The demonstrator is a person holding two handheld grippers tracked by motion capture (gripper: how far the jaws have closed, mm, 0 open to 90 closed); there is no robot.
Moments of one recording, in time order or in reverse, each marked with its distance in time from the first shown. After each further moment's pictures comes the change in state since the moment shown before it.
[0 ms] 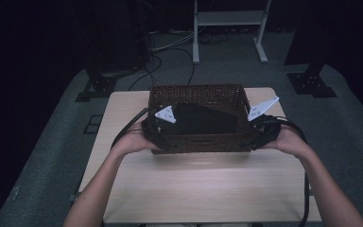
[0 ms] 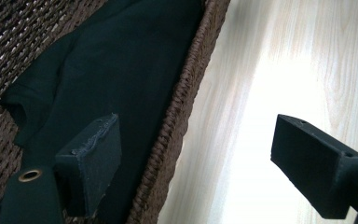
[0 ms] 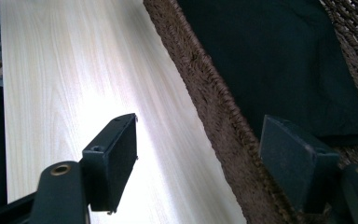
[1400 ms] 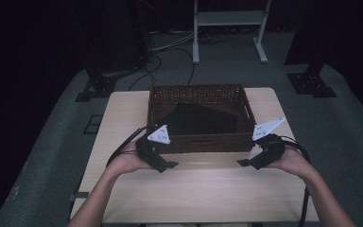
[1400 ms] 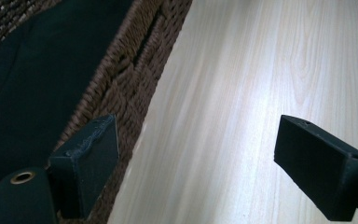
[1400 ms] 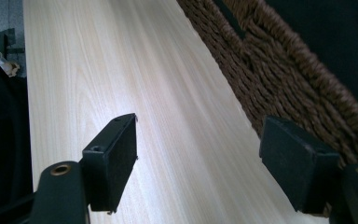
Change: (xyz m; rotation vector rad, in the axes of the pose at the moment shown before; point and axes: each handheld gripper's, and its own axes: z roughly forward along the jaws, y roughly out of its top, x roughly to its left) left arm -0.043 -0.036 -0.001 -0.038 -0.012 0.019; right arm 0.036 -0.039 0.008 -0.029 0.020 0.023
